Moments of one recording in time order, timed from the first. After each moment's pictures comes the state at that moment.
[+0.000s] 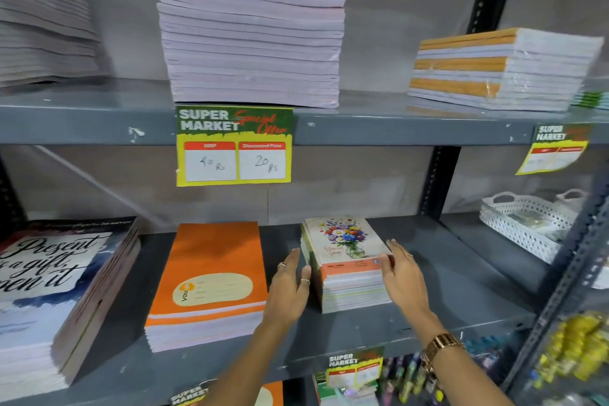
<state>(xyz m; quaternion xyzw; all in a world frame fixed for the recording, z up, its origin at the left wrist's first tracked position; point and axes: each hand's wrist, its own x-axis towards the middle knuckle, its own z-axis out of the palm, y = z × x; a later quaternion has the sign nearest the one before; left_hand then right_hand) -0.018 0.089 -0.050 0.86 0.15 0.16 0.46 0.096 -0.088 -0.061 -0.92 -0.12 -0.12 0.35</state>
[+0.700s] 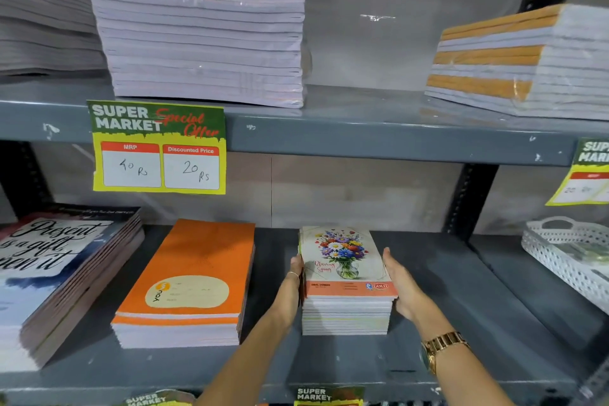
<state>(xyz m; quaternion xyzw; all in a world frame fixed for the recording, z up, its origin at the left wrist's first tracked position) 0.045 0.060 -0.058 0.60 0.20 0.09 0.77 0.188 -0.090 -0.068 -0.70 -0.04 0.29 0.65</state>
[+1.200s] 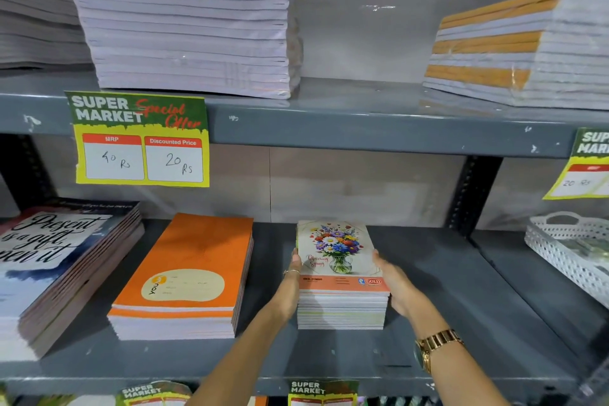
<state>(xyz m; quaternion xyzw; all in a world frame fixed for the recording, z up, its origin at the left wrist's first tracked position) 0.059 0.060 -0.074 0.64 0.22 0.08 0.73 0.196 -0.089 -0.080 -0.72 -0.03 0.30 0.62</state>
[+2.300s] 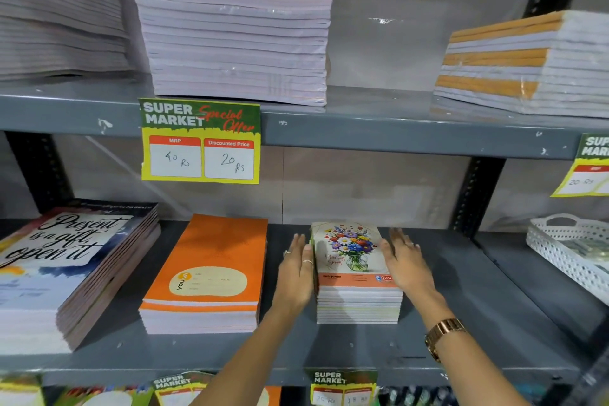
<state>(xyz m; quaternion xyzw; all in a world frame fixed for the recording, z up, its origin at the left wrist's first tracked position) 0.027 0.067 -0.043 0.77 0.21 0.25 0.55 0.156 -0.084 -0.032 -0.94 -0.20 -0.01 0.28</state>
